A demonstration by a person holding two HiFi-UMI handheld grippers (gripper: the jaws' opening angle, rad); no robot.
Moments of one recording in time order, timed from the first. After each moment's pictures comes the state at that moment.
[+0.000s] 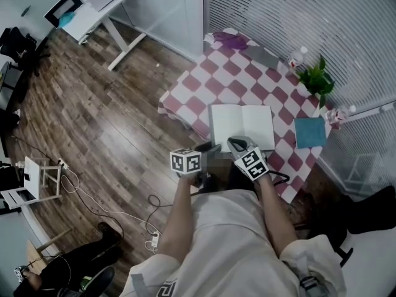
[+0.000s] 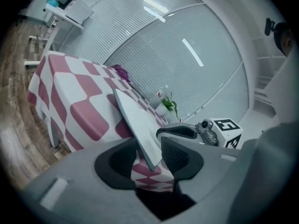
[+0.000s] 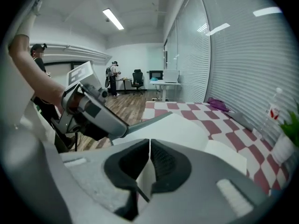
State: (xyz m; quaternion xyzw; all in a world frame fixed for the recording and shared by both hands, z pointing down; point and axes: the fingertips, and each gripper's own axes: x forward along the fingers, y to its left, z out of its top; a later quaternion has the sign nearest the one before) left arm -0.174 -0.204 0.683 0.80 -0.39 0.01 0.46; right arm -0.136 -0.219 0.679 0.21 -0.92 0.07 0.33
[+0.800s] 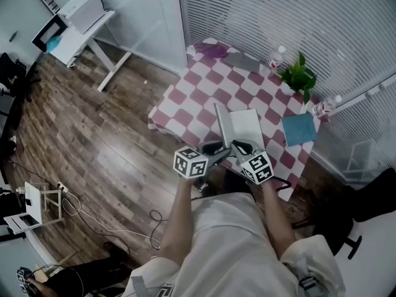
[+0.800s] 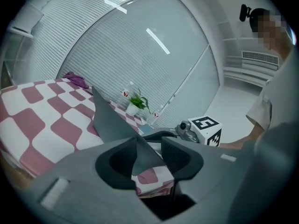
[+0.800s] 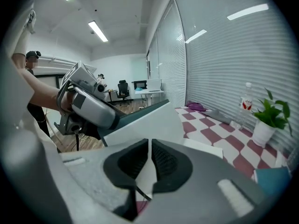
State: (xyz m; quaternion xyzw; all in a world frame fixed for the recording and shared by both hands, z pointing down) left arm -0.098 -0.222 0.602 0.90 -0.25 0.04 0.34; right arm -0.076 -0.239 0.643 0.30 -0.91 0.11 0.26
